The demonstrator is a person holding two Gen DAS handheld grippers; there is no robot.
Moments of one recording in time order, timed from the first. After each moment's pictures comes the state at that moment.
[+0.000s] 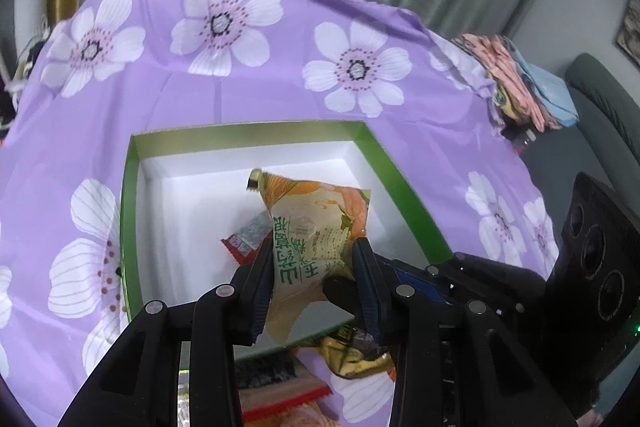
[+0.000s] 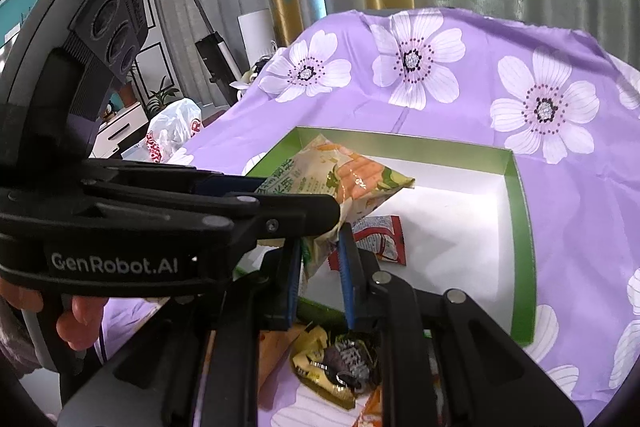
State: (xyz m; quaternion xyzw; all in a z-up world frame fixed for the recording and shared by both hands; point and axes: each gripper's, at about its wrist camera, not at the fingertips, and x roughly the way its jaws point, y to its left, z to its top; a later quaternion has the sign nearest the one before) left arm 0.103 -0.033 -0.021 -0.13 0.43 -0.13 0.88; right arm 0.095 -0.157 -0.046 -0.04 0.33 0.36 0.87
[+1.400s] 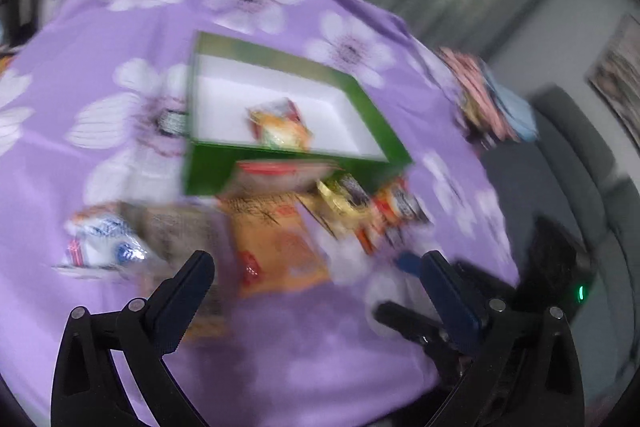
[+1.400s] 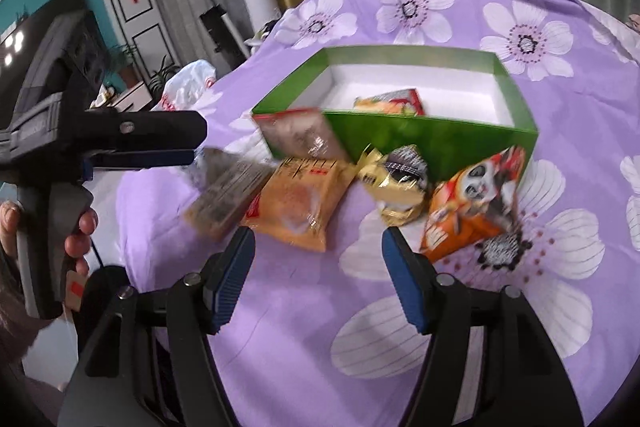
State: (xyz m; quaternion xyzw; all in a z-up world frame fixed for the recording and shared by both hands) left arm -0.045 0.005 -0.057 -0.21 0.42 -0.19 0.86; right arm -0.034 -0.194 -0.081 -0.04 0.38 0.36 0.85
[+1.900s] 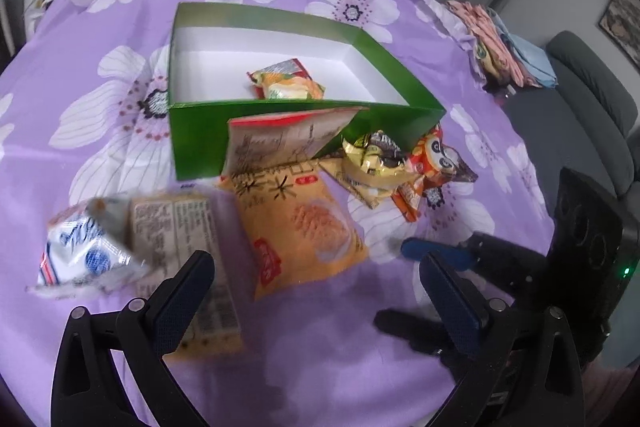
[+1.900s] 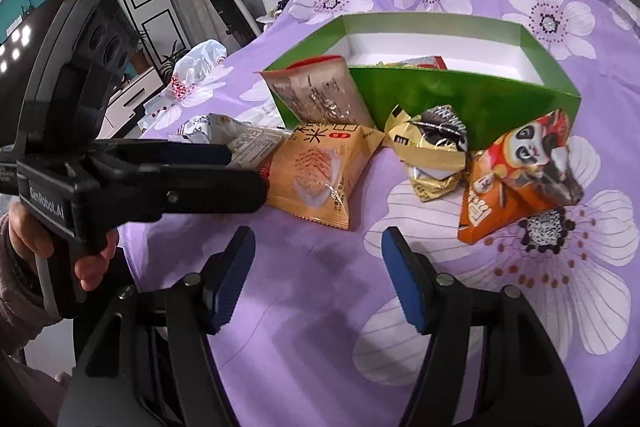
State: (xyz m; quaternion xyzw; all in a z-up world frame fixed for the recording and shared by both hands) left arm -0.018 -0.016 -0.087 -0.14 0.45 -0.17 0.87; right arm -0.026 -0.178 -0.110 -0.04 0.41 0.38 0.83
